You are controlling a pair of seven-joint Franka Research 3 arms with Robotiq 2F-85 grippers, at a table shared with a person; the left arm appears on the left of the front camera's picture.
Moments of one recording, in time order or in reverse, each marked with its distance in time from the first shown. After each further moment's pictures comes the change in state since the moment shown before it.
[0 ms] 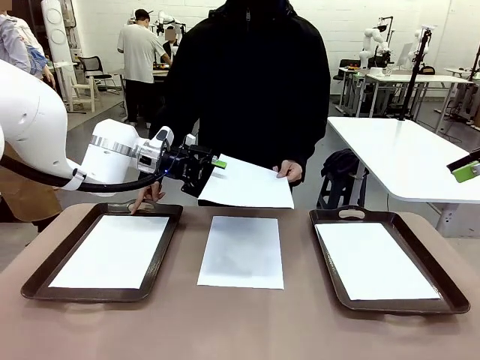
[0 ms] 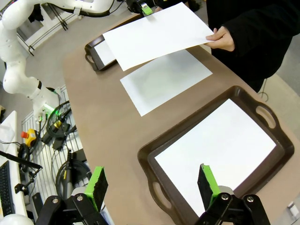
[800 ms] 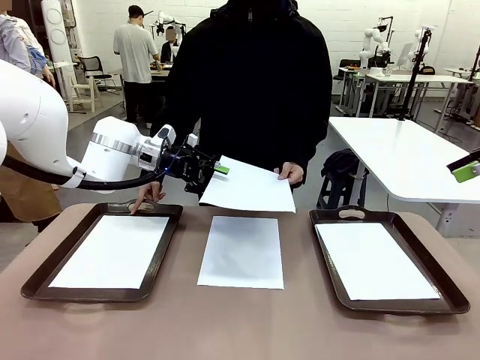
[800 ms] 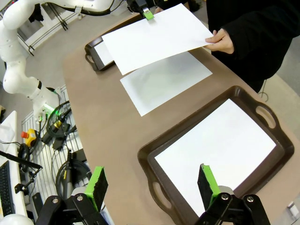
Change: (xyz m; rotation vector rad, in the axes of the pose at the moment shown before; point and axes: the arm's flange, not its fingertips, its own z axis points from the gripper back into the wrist) left arm 0.003 -0.005 0.000 0.009 0.042 0.015; right arm 0.000 0.000 0.000 0.000 0.000 0.000
